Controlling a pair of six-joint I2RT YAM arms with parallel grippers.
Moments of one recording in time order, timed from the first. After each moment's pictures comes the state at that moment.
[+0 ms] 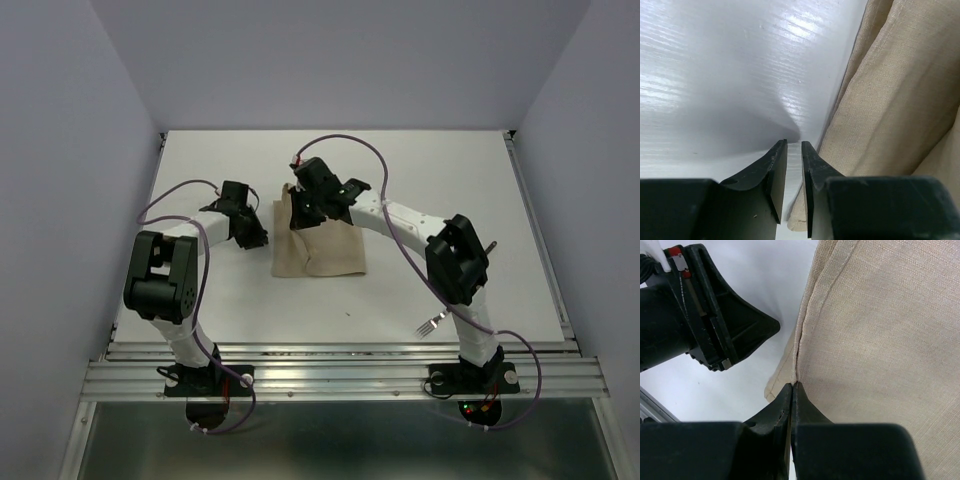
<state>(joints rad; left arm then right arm) -0.19 1.71 0.98 -0.30 0.09 -0.62 0.80 2.10 1.81 -0.50 -0.10 0.50</state>
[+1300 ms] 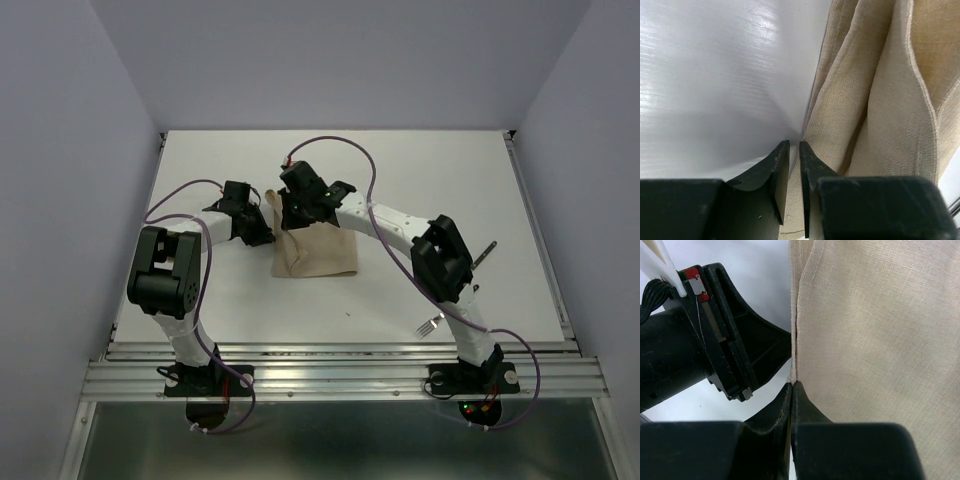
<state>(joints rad) -0.19 1.75 0.97 -0.21 0.18 -0.64 0.84 2.20 1.93 -0.52 0.02 0.56</state>
